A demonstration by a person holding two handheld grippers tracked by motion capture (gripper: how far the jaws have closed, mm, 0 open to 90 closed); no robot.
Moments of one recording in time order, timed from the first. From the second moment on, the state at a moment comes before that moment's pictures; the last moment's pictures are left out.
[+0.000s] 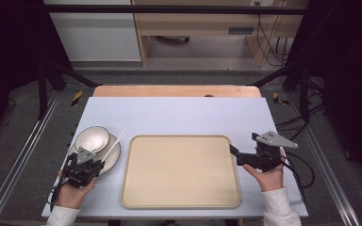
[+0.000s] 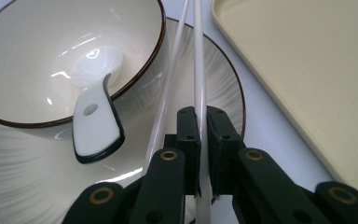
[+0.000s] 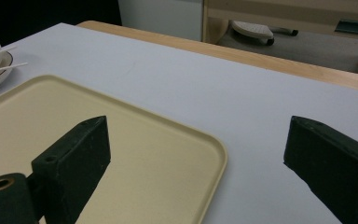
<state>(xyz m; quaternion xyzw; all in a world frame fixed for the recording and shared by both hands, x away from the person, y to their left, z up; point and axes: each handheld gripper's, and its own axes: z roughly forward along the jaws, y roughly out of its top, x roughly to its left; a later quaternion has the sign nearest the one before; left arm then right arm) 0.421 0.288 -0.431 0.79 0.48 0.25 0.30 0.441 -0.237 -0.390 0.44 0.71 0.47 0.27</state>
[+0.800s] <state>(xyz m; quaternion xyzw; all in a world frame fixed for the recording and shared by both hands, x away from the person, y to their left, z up) 0.398 0.242 -0.426 0.74 0.50 0.27 0.36 0.438 -0.242 -0.387 0.44 0.71 0.48 0.28</state>
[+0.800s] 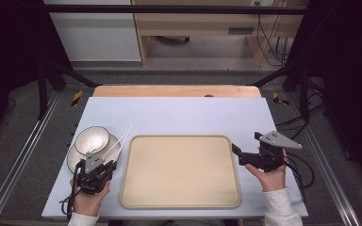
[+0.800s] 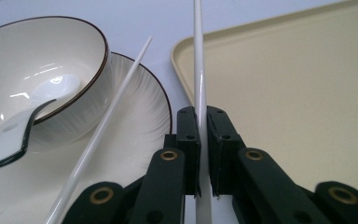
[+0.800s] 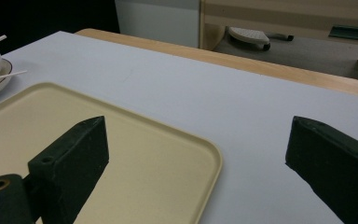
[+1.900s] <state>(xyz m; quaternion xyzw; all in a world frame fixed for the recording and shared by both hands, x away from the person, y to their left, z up) 0.386 0.191 -0.461 0.67 0.57 0.27 0.40 0.440 -0.243 -0.390 0.44 0.71 0.48 0.27</state>
